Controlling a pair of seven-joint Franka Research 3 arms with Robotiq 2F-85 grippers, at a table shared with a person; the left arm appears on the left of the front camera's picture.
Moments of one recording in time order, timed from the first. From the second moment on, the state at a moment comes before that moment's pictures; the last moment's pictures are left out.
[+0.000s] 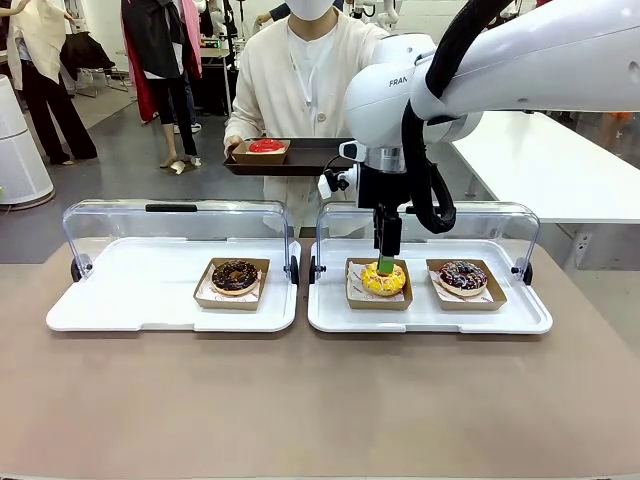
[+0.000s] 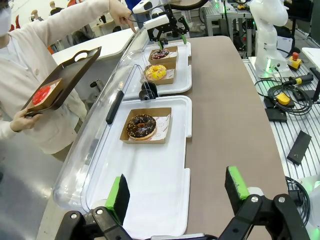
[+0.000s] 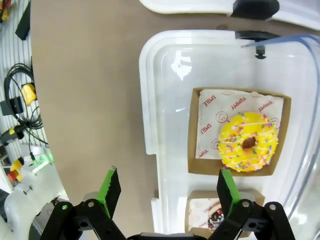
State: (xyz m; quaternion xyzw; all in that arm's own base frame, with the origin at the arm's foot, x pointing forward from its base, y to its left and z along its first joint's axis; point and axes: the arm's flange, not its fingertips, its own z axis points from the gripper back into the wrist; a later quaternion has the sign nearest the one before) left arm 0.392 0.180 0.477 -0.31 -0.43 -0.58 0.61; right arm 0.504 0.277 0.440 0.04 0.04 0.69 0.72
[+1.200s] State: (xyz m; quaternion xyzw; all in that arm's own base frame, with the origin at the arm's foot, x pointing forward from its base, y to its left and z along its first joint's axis) left arm 0.392 0.180 0.477 -0.31 -0.43 -0.58 0.61; right arm 0.478 0.312 0.394 0.02 0.01 0.71 0.71
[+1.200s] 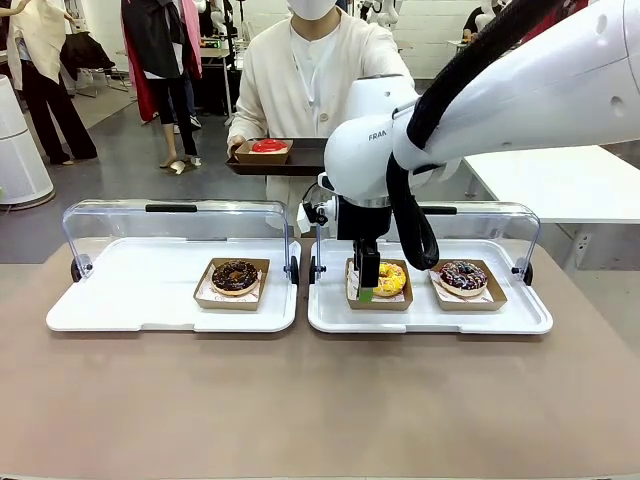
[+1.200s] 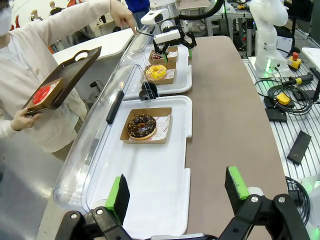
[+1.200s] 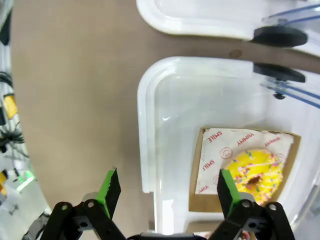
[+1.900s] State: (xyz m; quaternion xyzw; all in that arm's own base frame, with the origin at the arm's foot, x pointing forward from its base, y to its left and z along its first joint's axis) left arm 0.392 0.180 0.477 -0.31 -0.43 -0.58 0.61; right arm 0.502 0.301 0.341 0.03 0.00 0.67 0.74
